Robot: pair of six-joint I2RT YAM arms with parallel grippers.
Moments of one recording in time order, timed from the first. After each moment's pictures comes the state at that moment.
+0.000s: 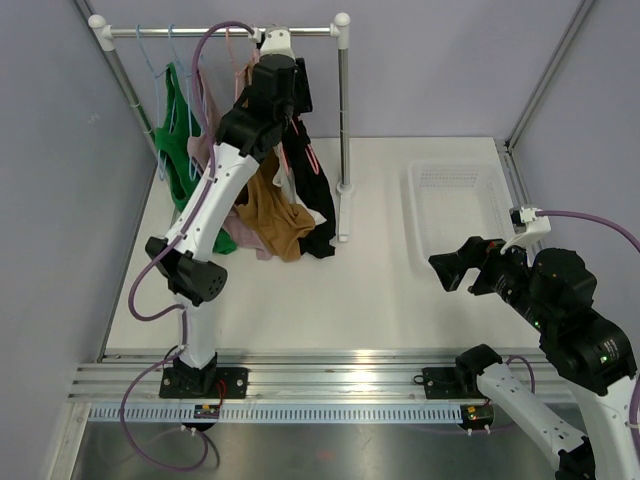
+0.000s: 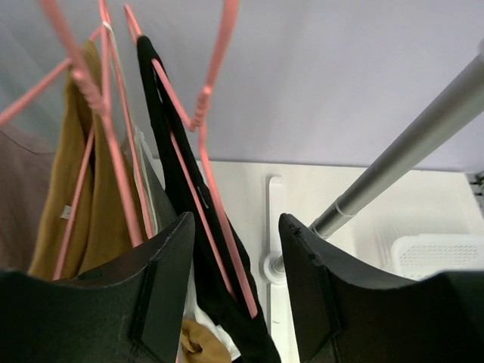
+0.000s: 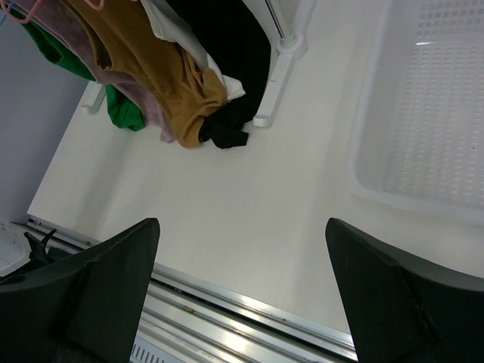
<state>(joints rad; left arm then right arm) -0.53 1.98 2.42 -0.68 -0.43 -0.29 0.45 0.57 1.21 -0.94 -0.01 0.41</state>
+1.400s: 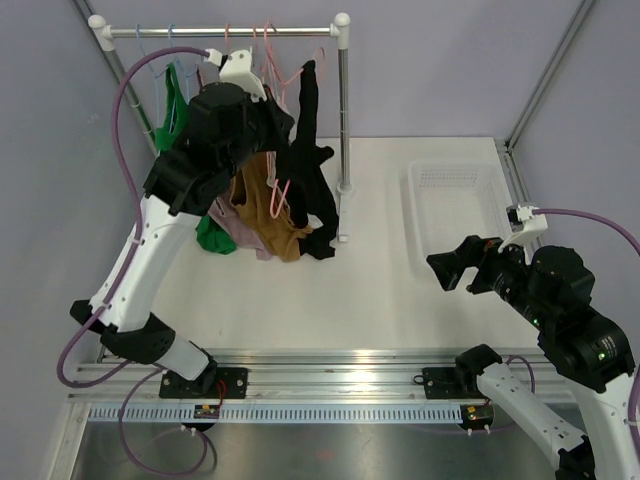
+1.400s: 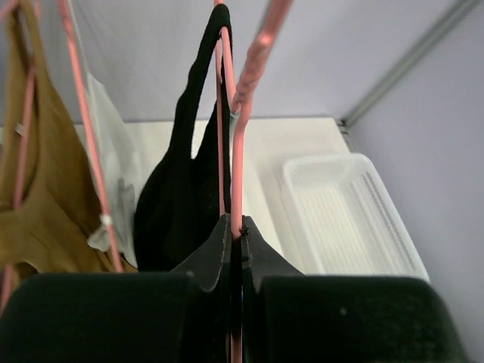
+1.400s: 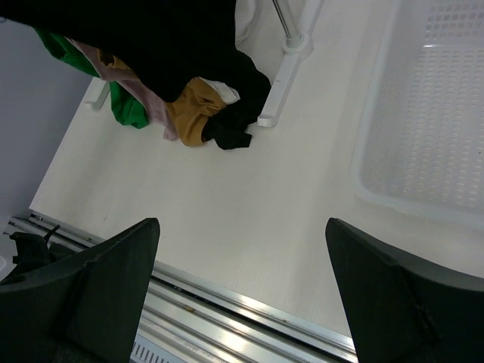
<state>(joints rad) -0.61 1.56 2.13 -0.76 -0.23 -0.40 0.45 0.58 1.21 -0.94 -0.02 0.40</state>
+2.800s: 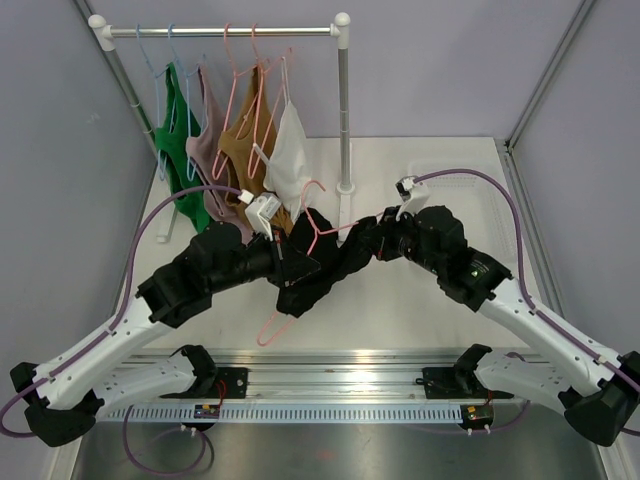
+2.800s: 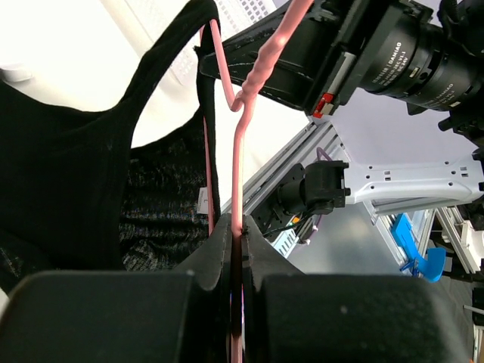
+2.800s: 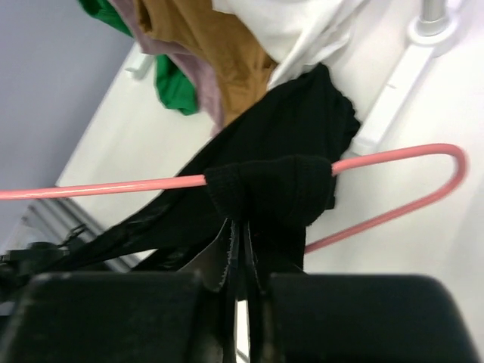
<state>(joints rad) -0.89 0.86 1.02 -0.45 0.16 -0.69 0.73 0.99 0.94 -0.25 -0.01 0.49</state>
